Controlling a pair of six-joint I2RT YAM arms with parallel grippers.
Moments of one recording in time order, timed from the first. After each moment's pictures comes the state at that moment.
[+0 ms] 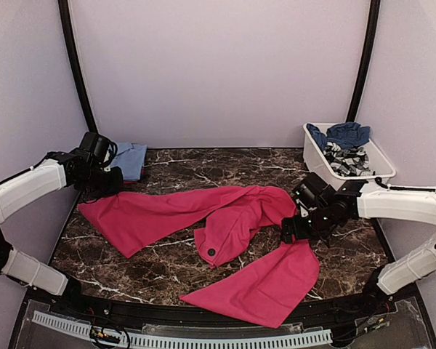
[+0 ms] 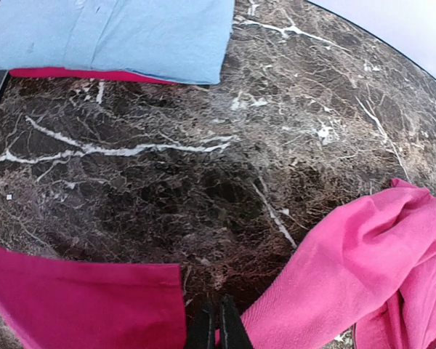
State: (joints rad) left arm -0.28 1.31 1.02 -0.65 -0.11 -0.51; right arm 0.76 1.35 0.82 -0.69 0.08 0.60
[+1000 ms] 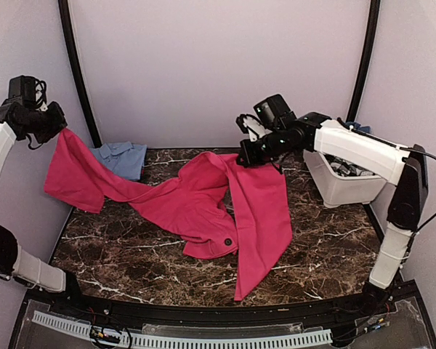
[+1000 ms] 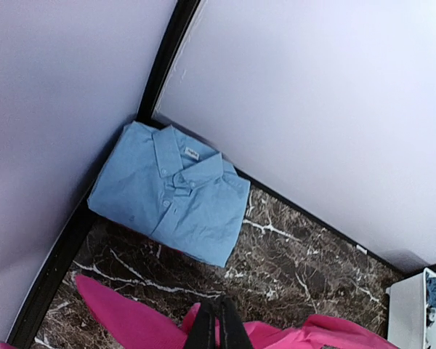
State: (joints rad) left arm 0.17 1.32 1.62 -0.88 0.12 -0.47; right arm 0.72 1.78 1.66 -0.67 -0.12 0.29
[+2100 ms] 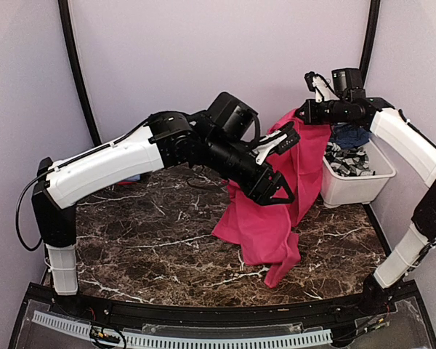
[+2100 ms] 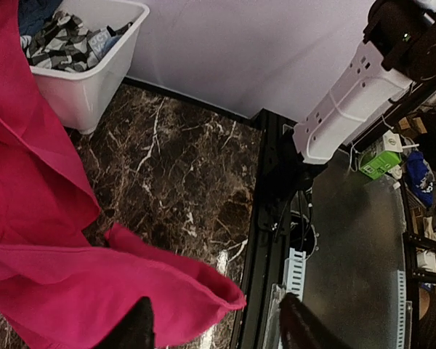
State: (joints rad) left arm -1.11 1.99 2.17 -0.79 0.36 -0.13; right arm 0.31 1.59 1.67 -0.55 -0.23 0.10
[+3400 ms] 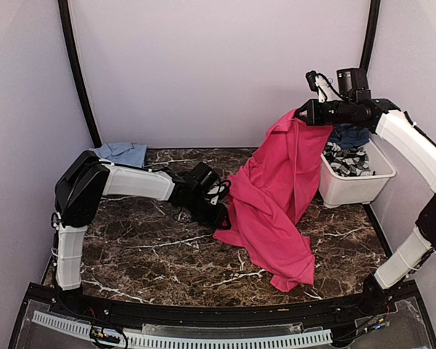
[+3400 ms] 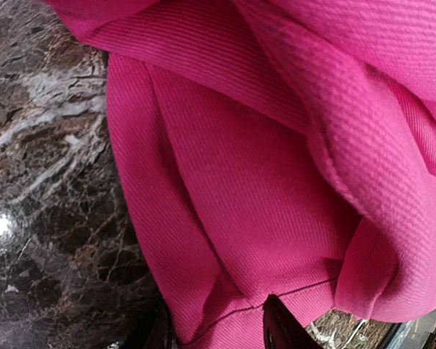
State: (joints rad) left arm -0.80 2.12 1.46 -0.39 0.32 -0.45; right arm 0.31 1.53 1.63 -0.56 -0.33 0.10
